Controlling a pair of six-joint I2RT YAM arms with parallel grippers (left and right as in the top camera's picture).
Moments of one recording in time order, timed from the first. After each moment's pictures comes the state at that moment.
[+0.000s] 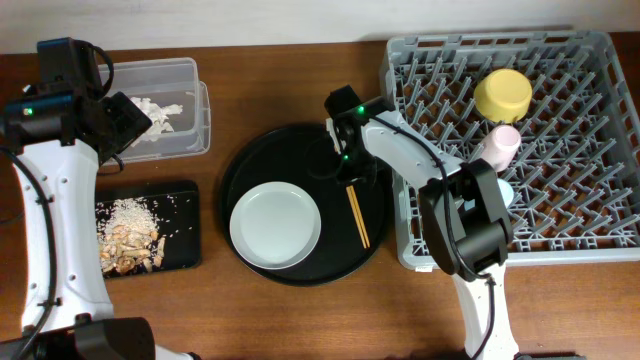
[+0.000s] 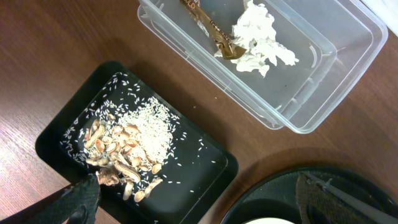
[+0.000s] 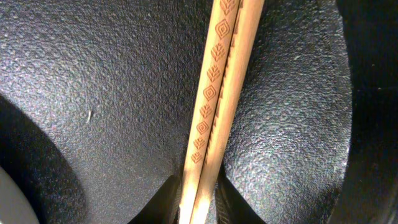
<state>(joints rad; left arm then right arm) 0.17 1.67 1.81 -1.27 -0.24 -0.58 0.44 2.28 1.79 -1.01 -0.11 0.08</state>
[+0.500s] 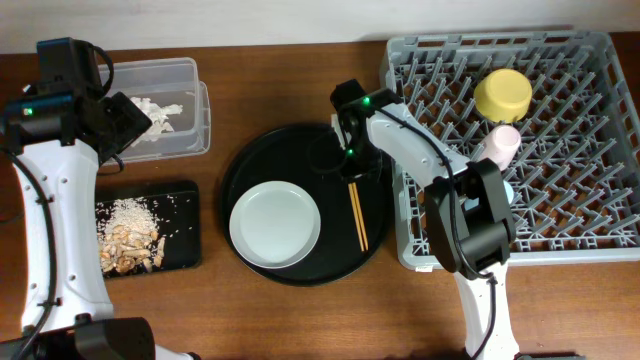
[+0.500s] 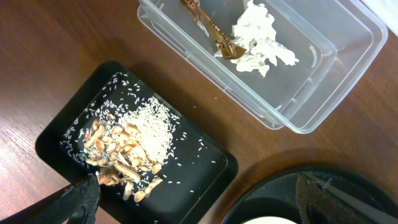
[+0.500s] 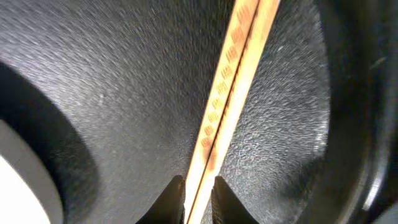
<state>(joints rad) 0.17 1.67 1.81 -1.27 -0.24 -0.58 0.42 2.28 1.86 -1.12 -0.14 0.08</state>
